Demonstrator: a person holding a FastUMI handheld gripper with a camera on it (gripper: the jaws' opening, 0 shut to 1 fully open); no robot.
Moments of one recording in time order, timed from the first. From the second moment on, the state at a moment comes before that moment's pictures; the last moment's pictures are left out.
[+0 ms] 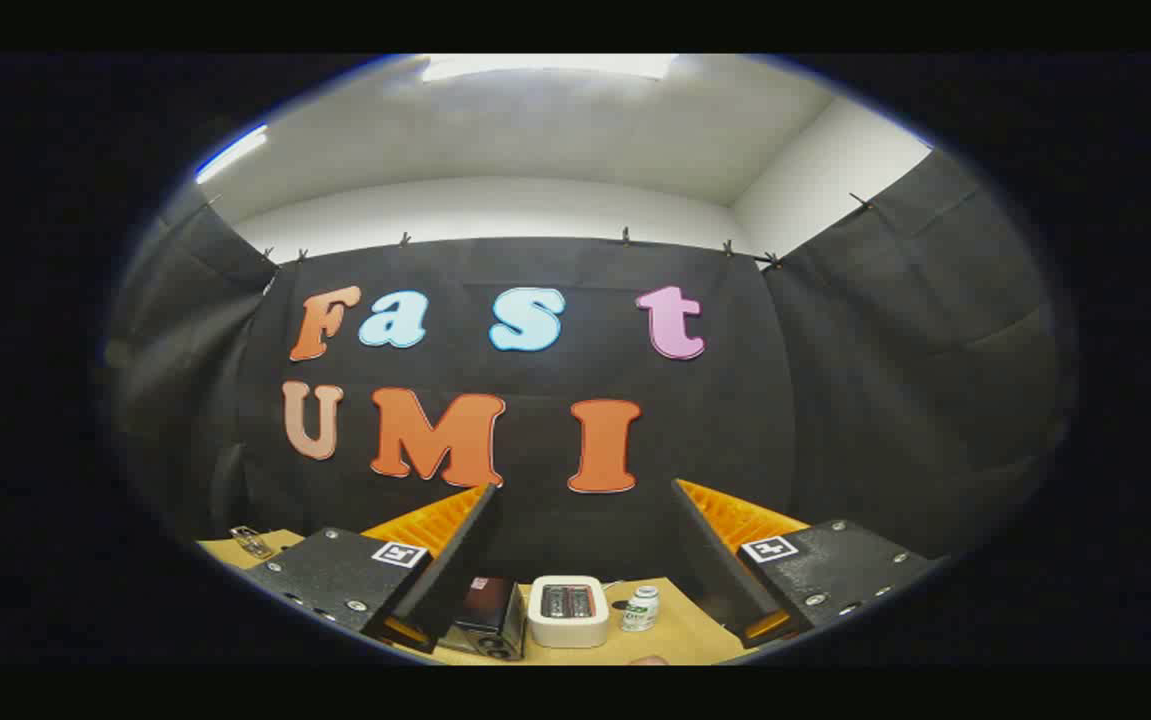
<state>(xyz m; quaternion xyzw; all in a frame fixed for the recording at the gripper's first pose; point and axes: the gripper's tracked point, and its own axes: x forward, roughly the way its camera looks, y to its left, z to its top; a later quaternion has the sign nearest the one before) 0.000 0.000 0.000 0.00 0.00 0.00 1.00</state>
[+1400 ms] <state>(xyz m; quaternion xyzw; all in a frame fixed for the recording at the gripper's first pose) -0.002 0.092 -0.066 0.03 0.11 0.07 0.99</state>
